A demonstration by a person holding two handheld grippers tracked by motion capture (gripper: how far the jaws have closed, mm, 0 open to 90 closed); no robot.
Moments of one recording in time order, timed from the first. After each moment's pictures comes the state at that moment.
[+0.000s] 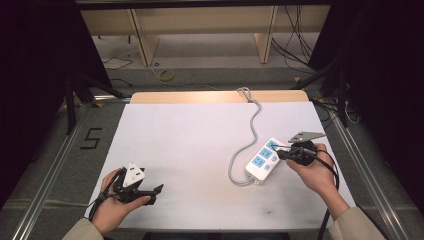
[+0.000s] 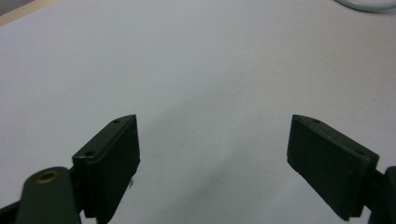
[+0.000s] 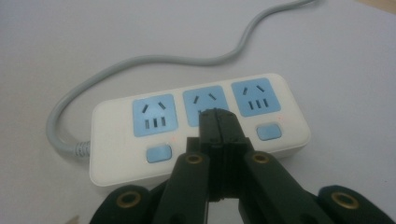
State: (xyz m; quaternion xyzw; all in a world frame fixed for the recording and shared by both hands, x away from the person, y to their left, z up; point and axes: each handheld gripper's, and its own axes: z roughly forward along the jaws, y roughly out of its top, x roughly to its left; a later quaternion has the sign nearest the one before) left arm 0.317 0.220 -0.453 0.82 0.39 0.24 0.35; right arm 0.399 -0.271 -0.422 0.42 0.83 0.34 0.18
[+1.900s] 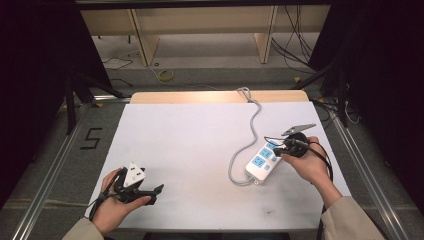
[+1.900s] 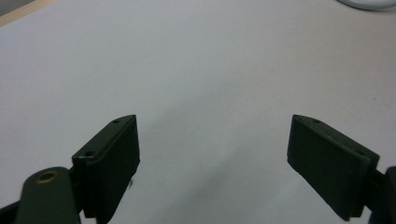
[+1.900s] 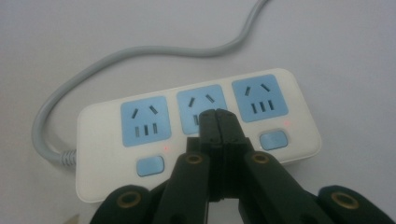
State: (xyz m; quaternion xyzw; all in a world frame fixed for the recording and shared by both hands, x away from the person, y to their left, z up) left arm 0.317 0.219 -0.453 0.82 0.38 0.24 0.35; right arm 0.426 -0.261 -0.424 0.43 0.84 0.30 0.14
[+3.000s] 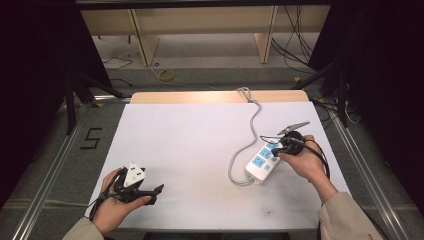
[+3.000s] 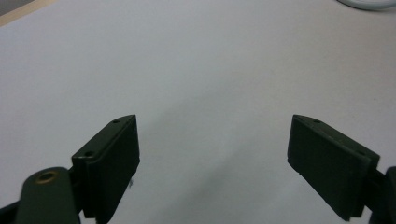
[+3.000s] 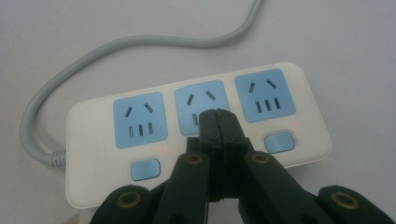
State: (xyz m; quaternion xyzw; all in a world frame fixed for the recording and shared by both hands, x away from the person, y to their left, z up) left arm 0.318 0.219 -0.453 0.82 0.38 0.24 0.35; right arm 0.436 -0.255 -0.429 0.43 0.85 0.27 0.12
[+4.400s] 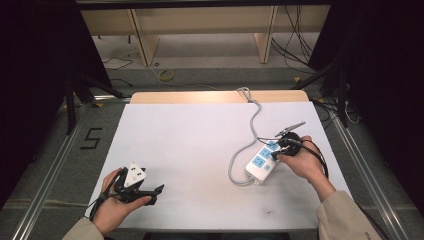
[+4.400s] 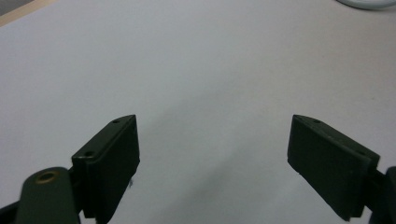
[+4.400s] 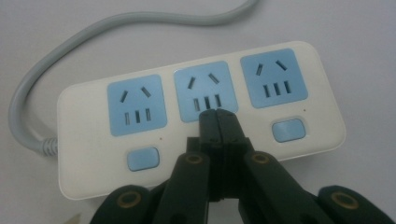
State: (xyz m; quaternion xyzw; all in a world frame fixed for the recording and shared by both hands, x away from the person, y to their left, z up) left arm 0.318 0.218 -0.453 0.82 0.38 0.24 0.35; right arm 0.439 -0.252 -0.436 0.43 0.86 0.24 0.10
